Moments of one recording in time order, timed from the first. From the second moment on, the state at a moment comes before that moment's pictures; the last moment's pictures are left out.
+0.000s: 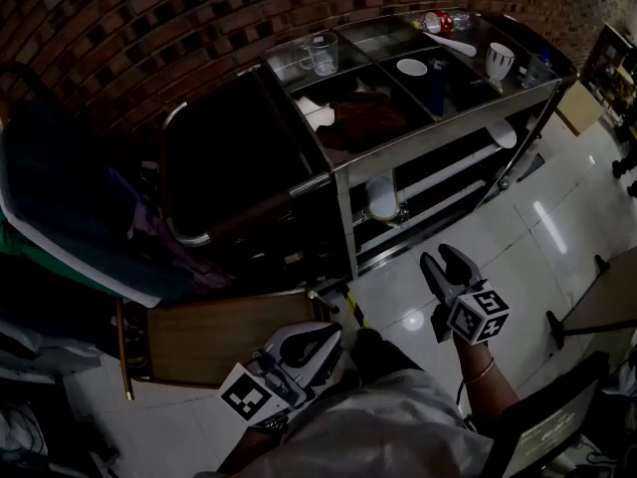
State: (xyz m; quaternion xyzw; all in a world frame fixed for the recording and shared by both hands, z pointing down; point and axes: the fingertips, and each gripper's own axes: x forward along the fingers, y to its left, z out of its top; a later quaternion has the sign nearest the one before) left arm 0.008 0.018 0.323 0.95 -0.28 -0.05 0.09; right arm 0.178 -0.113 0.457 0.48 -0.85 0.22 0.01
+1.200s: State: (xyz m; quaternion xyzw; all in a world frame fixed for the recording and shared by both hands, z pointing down) left arm 0.041 -0.108 0.351 0.93 -0.35 -0.03 0.13; right arm 0.148 -0.280 0.605 0.40 -0.77 0.49 -0.05
